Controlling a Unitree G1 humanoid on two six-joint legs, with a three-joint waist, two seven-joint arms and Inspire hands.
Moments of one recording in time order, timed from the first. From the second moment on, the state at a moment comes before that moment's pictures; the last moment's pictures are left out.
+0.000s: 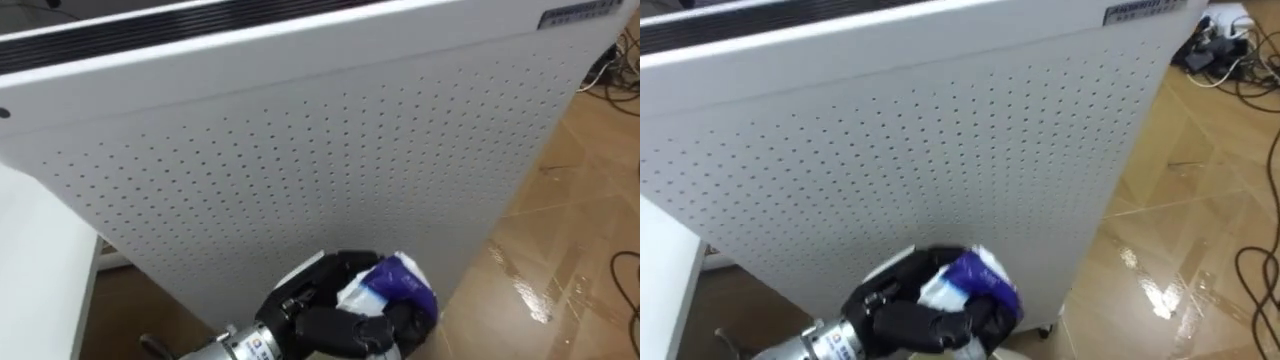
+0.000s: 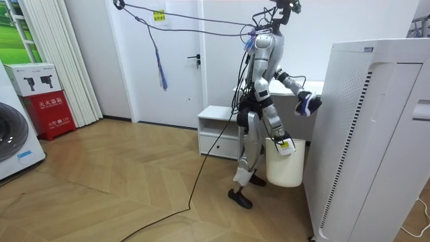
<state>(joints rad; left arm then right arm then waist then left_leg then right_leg) -0.14 0.30 -0.44 0.29 -0.48 -0.05 -0.50 -0.21 -0.30 0.33 0.98 0.16 0.01 0.19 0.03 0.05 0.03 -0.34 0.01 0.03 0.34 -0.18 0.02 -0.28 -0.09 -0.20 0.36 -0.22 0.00</state>
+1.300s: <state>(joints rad) -0.14 0.30 -0.44 0.56 -0.42 -0.07 -0.48 -0.29 -0.28 0.30 1.02 0.24 0.00 0.14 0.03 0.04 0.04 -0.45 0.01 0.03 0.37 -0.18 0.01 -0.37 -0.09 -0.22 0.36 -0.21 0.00</state>
